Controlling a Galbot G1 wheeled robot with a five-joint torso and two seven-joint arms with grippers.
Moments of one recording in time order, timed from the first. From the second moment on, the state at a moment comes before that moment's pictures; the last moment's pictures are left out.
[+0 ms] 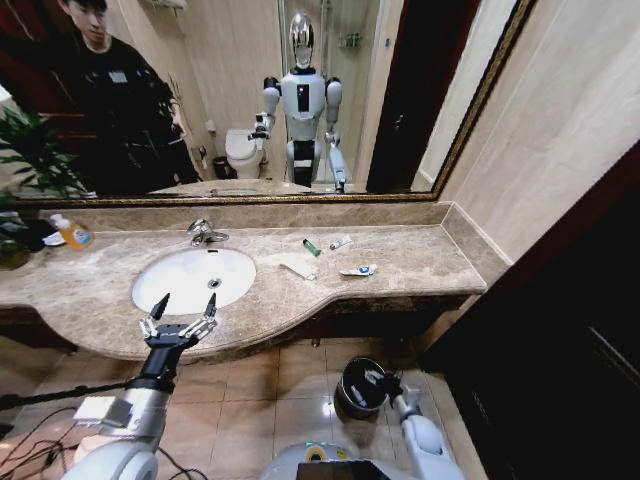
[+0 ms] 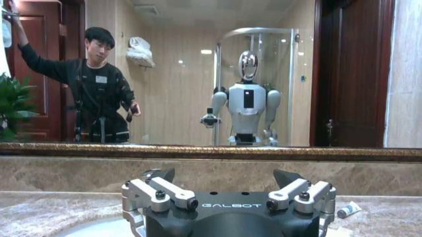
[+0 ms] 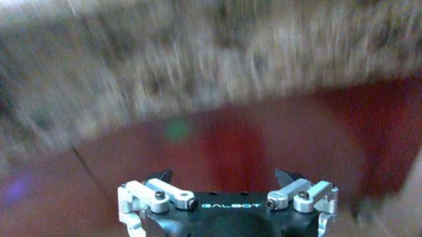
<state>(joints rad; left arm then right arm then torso) 1.84 -1.36 -0.82 -2.47 -0.37 0.04 0.05 -1.43 1.53 0.69 1.50 0.20 0.05 -0.28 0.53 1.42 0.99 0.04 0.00</state>
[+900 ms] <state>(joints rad) 1.84 -1.36 -0.82 -2.47 -0.37 0.04 0.05 -1.36 1.34 0.66 1.95 0.19 -0.12 -0.28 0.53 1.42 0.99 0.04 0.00</state>
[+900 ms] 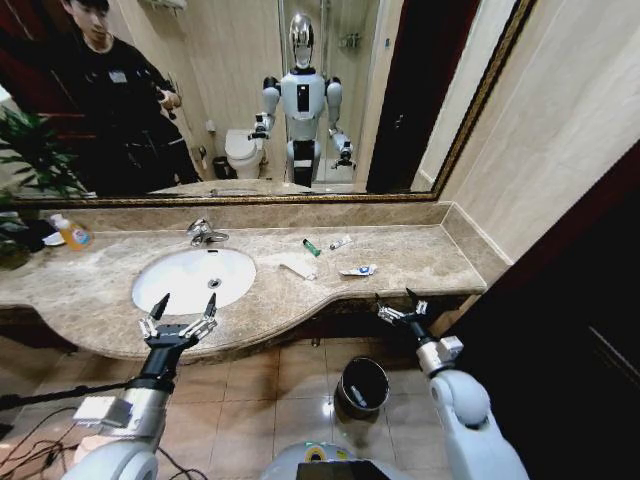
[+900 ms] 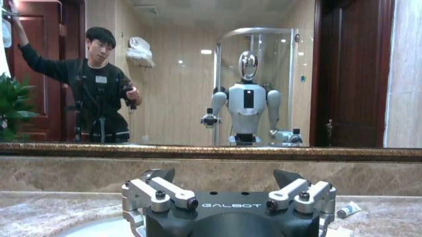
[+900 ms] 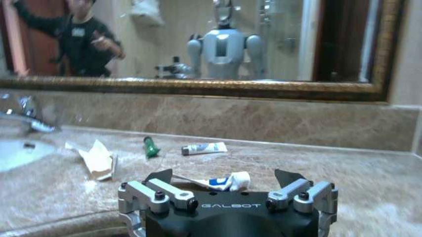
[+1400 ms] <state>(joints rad) 1.84 -1.36 -0.82 -2.47 -0.37 0.04 0.05 -1.08 1.17 0.51 1.72 0.04 -0.16 -0.31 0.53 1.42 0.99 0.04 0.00</state>
